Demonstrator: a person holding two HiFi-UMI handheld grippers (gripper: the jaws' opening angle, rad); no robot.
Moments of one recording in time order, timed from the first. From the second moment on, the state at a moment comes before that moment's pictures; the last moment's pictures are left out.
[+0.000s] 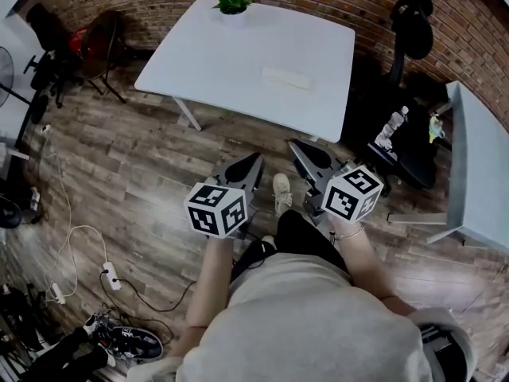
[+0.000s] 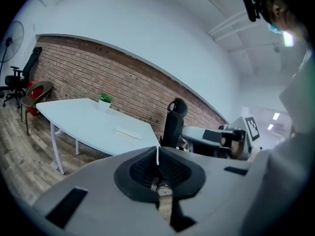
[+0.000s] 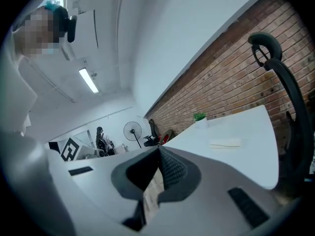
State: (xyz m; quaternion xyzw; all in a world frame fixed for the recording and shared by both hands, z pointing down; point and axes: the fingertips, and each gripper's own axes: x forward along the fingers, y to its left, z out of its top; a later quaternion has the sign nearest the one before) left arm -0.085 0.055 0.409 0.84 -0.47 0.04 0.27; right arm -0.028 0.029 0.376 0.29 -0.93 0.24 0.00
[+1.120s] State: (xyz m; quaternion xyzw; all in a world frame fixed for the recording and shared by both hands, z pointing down) left arm -0.122 -0.234 0.465 0.76 -0.54 0.07 0.35; right arm -0.057 -0.275 0.460 0.12 -0.95 0.14 0.25
